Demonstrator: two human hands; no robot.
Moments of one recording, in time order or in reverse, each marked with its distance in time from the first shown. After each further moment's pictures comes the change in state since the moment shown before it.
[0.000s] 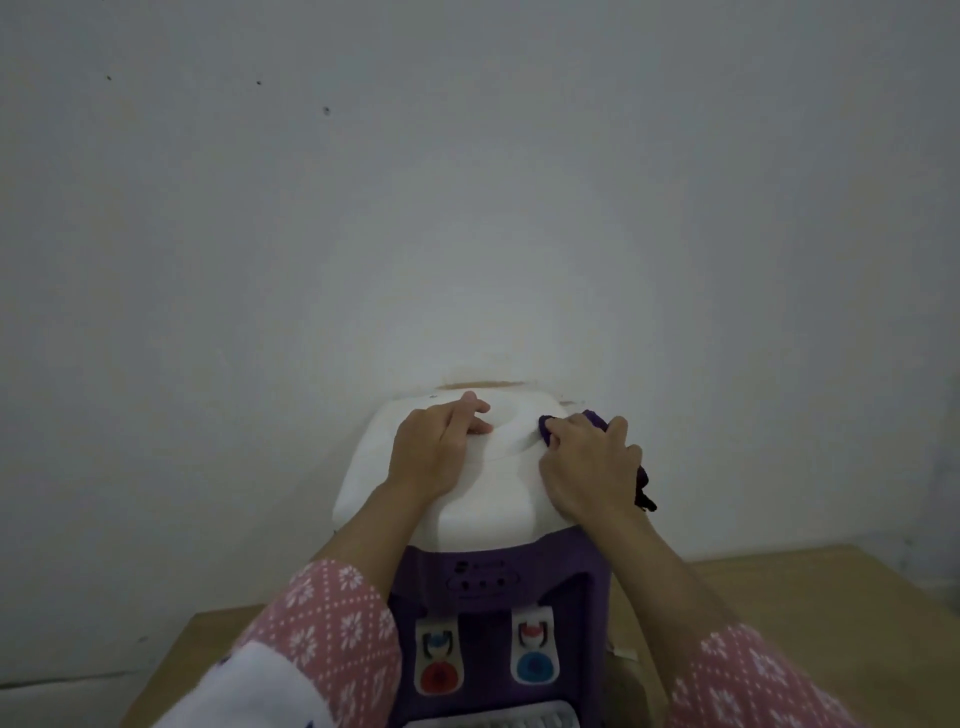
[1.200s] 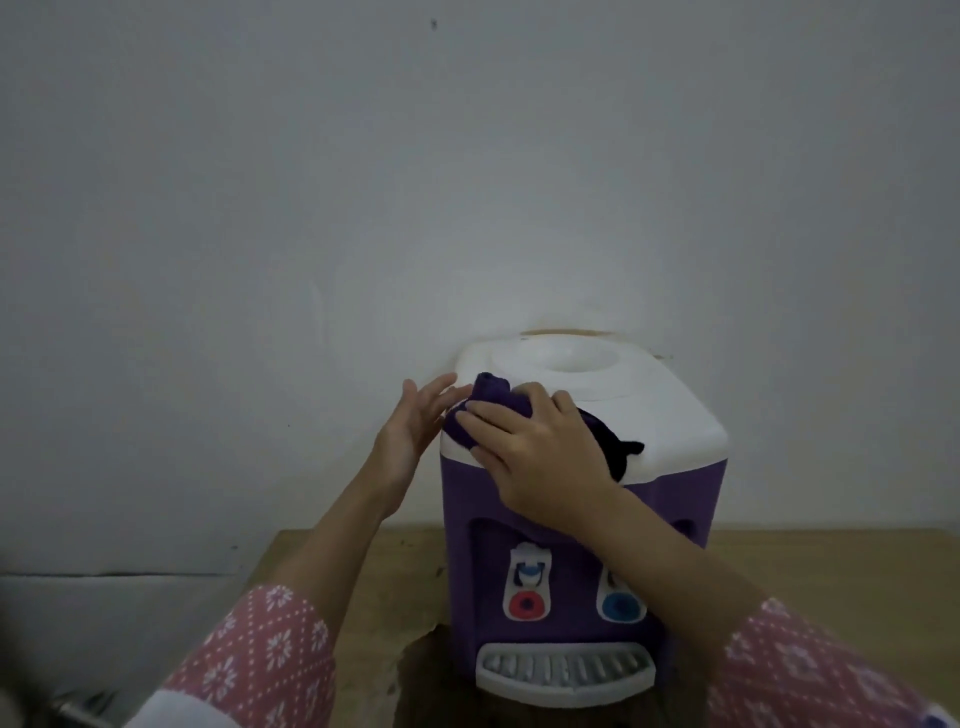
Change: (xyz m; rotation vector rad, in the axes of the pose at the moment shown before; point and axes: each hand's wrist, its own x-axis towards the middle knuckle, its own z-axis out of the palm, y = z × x) left_hand -0.062 -0.086 -0.081 -0.670 -0.100 -0.285; right_hand -0.065 -0.098 0.026 -0.147 0.190 -0.910
